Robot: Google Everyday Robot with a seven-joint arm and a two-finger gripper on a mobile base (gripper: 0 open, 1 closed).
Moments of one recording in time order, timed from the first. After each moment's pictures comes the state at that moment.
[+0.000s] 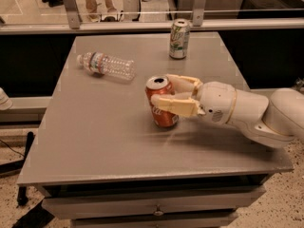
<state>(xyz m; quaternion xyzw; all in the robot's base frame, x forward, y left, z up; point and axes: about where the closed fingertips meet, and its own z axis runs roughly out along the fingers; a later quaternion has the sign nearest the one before) 0.497 -0.036 0.907 -0.39 0.57 0.44 0.58</state>
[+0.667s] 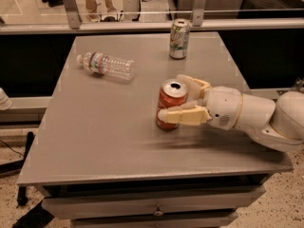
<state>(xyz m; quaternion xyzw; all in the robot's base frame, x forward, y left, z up) 0.494 -0.050 0.894 -0.39 0.59 0.43 0.57</state>
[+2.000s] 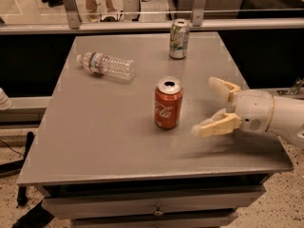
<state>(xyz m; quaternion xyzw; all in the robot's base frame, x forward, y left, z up) 0.488 -0.117 0.878 -0.41 0.63 0.37 0.55</state>
